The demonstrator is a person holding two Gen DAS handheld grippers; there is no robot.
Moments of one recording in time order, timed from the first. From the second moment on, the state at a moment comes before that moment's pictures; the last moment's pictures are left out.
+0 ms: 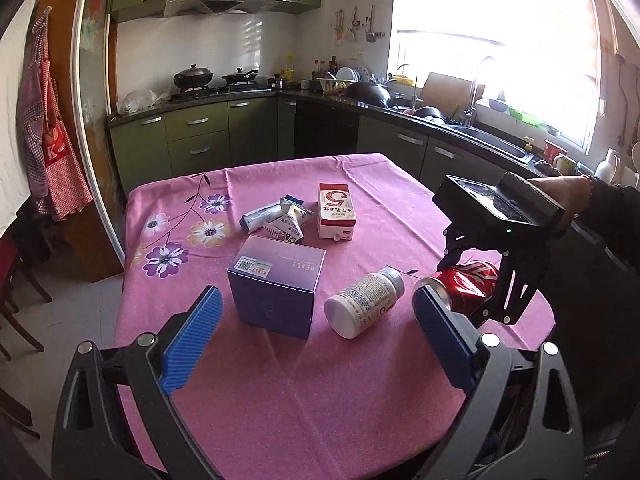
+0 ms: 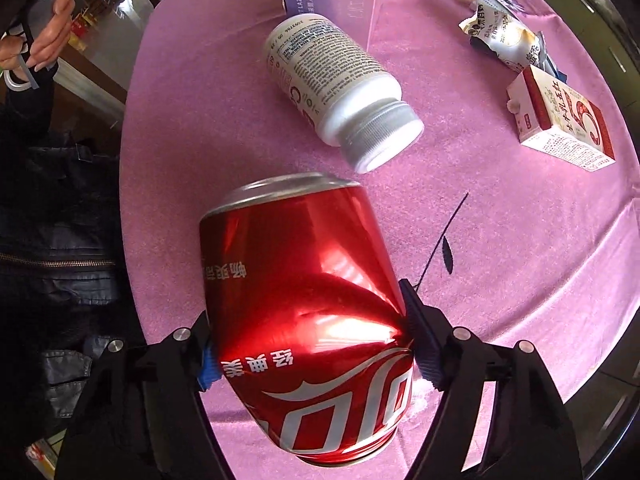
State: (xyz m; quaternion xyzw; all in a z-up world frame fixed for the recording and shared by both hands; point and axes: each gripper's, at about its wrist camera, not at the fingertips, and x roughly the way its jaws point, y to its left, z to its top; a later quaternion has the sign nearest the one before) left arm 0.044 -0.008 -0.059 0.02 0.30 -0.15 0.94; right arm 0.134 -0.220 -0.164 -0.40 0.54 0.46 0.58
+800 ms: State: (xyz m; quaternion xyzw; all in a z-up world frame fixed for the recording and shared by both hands) left arm 0.045 -0.046 -0.071 0.04 0.31 -0.20 0.93; right arm 0.161 -0.446 -0.092 -0.17 0.55 0.25 0.78
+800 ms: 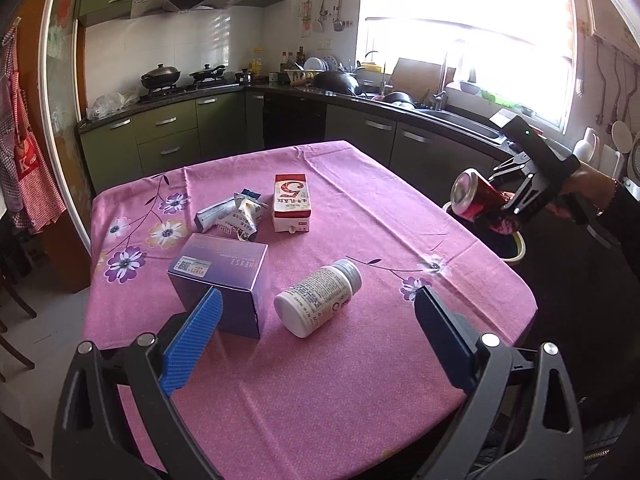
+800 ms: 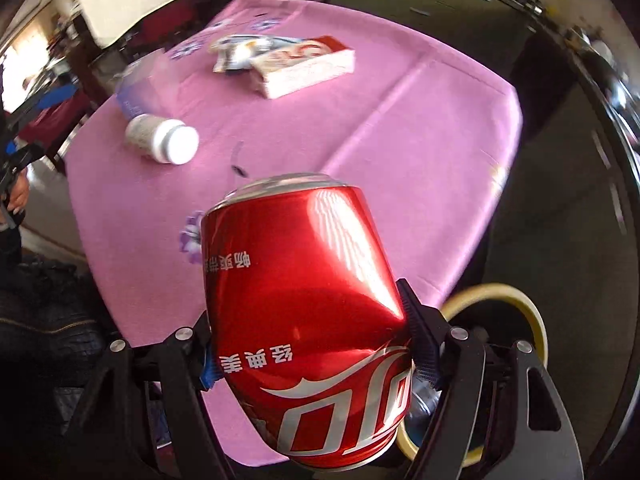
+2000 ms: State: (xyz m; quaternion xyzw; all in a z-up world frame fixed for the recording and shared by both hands) left arm 0.076 -0.081 -0.099 0.11 0.36 -0.29 0.88; right arm 0.074 -0.470 -0.104 0.03 0.47 0.14 0.87
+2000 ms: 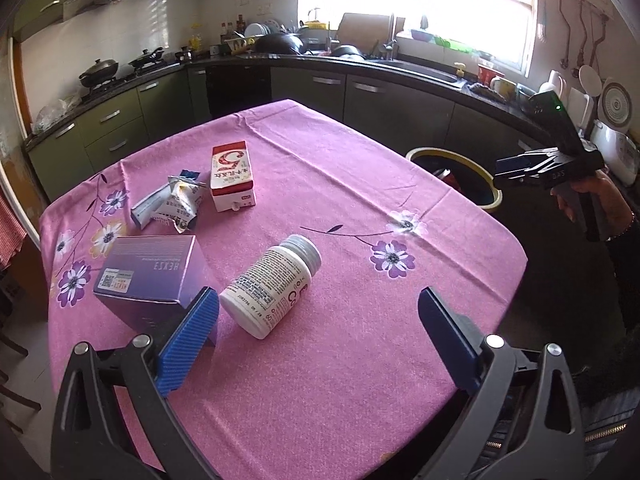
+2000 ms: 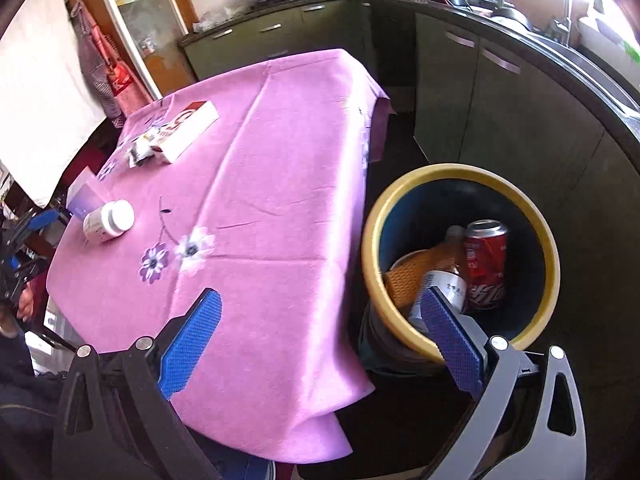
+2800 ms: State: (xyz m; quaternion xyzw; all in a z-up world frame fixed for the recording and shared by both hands) left arm 0.143 -0.114 -0.129 0.21 0.41 -0.37 0.81; right arm 0.045 -0.402 -0.120 0.04 0.46 0.18 0.87
